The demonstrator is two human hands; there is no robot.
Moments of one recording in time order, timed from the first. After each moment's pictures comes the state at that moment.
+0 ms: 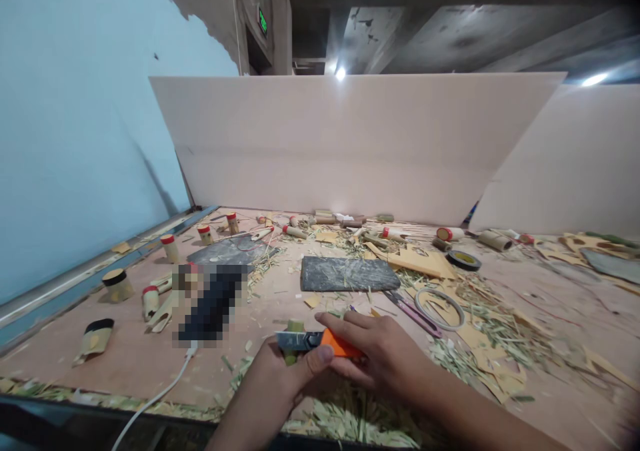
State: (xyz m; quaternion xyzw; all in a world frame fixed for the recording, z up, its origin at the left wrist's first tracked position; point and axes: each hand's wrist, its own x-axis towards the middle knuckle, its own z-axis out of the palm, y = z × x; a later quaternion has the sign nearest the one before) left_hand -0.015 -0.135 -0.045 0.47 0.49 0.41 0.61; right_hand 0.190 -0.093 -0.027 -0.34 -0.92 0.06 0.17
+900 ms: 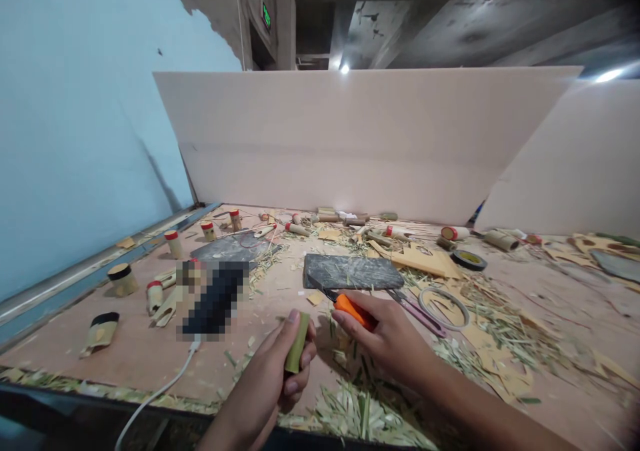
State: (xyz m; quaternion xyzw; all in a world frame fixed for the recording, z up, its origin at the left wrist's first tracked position) left_hand -0.019 -0.134 -0.046 0.34 0.41 0.45 0.72; right_hand 0.184 -0.085 -0.017 -0.45 -0.83 0.18 0.29
